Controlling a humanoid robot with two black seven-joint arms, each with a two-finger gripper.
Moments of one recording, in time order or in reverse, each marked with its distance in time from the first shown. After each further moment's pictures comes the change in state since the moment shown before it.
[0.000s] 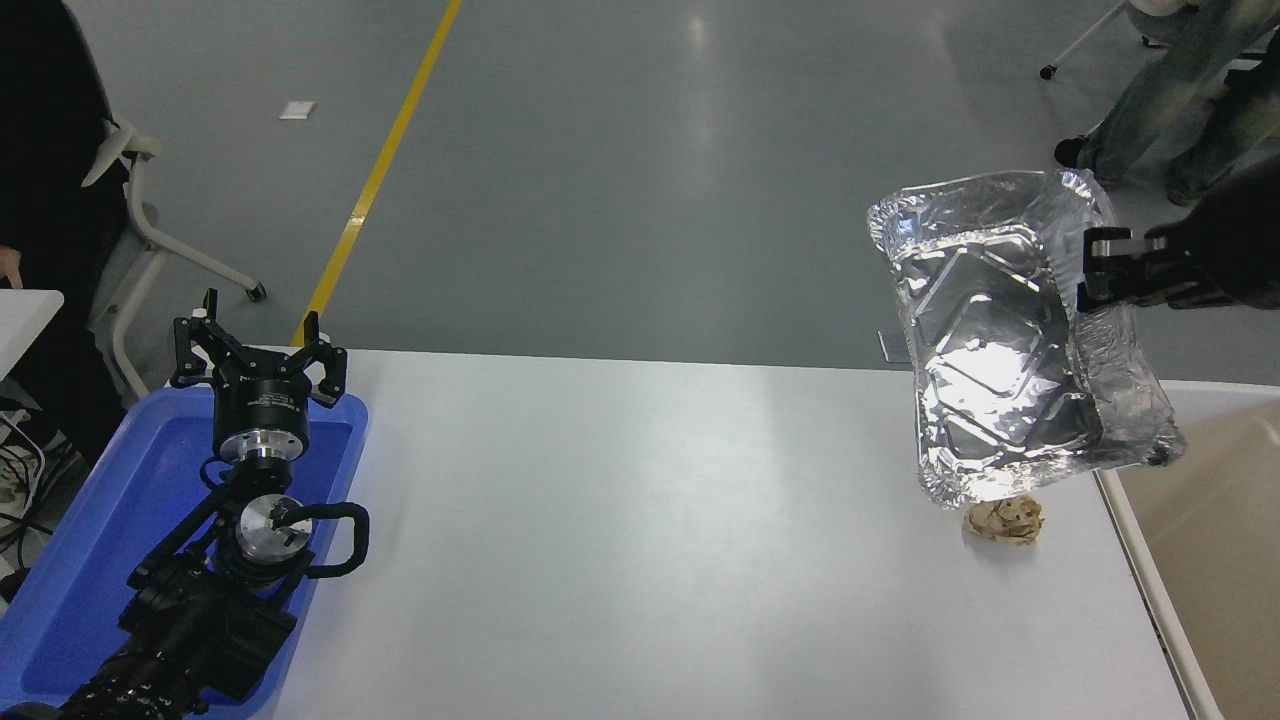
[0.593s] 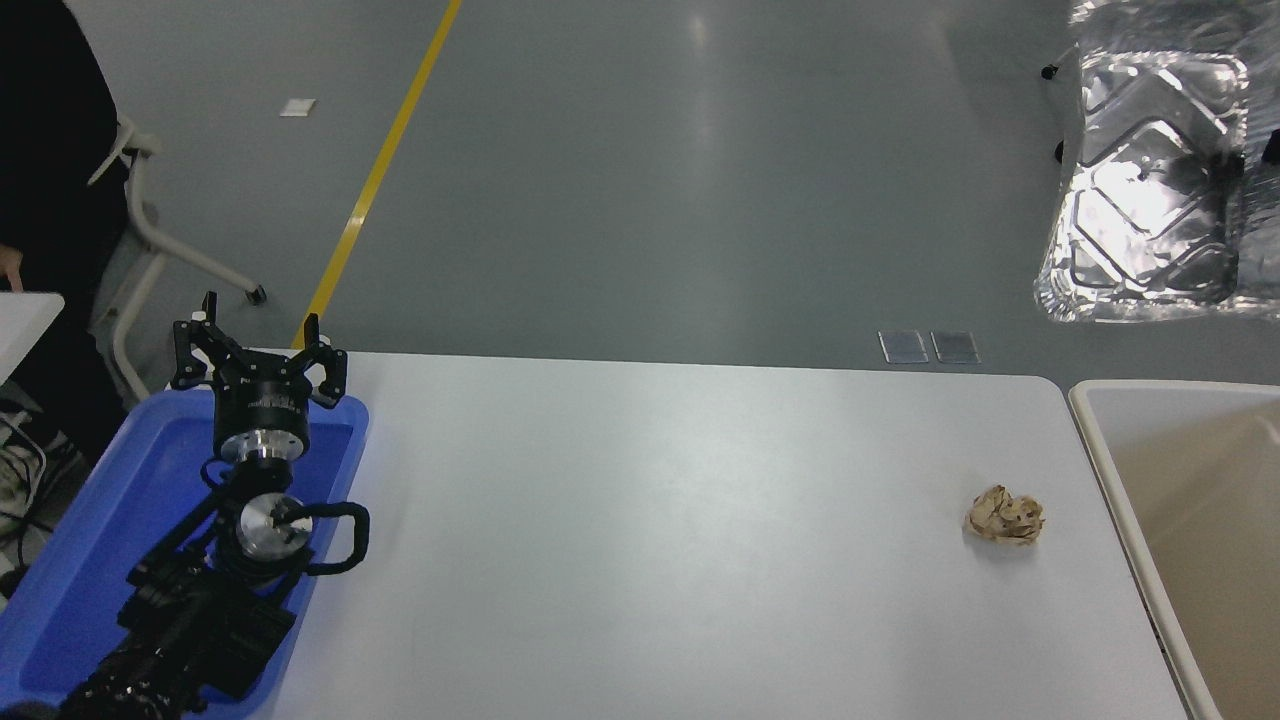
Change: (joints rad) left arm 0.000 0.000 0.000 0.000 0.000 0.000 0.000; right arm -0.132 -0.294 0.000 -0.440 0.012 -0.005 0.005
